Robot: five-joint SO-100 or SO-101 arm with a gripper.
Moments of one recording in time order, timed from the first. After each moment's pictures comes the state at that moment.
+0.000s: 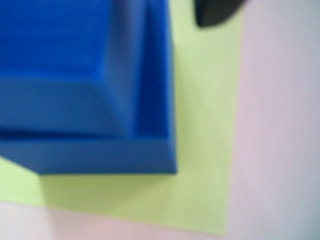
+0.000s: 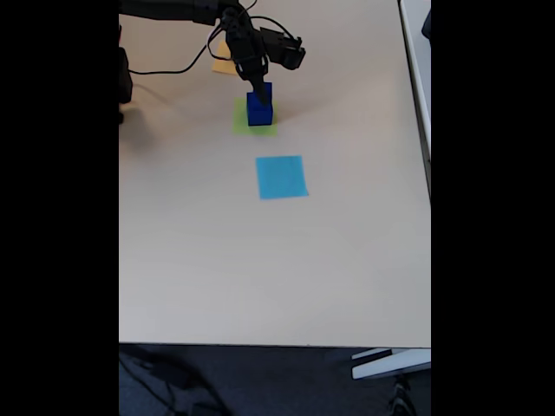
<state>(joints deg) -0.1 85.7 93.2 61.2 80.9</state>
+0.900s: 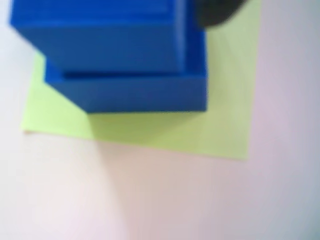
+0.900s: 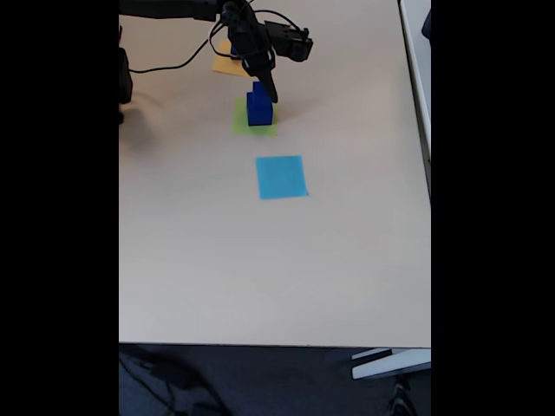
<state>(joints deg) 1.1 85.7 88.0 60.2 77.8</state>
